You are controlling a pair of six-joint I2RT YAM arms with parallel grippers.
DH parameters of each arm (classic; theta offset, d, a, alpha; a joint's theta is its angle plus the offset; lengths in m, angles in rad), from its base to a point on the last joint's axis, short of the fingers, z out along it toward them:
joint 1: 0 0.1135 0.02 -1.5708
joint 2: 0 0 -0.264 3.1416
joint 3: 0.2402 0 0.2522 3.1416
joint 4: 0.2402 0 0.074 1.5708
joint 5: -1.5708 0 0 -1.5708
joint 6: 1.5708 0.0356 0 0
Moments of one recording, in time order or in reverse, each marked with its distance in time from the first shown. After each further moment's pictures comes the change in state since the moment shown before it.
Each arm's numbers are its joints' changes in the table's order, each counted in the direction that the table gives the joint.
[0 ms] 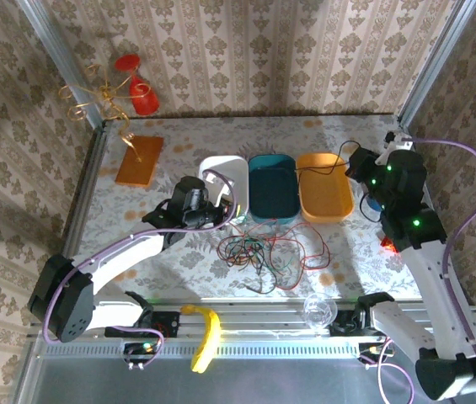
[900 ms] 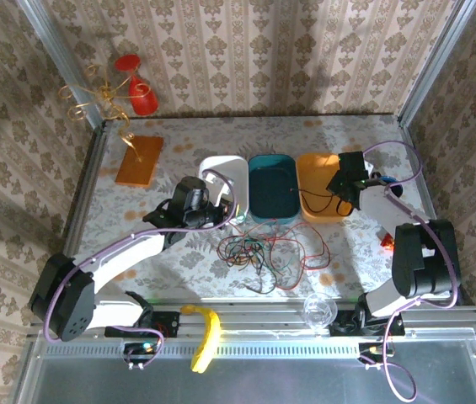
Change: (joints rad) left arm -0.001 0.014 0.000 0.005 0.024 -0.010; right arm -0.034 0.616 -0.107 -0.057 -0.169 0.107
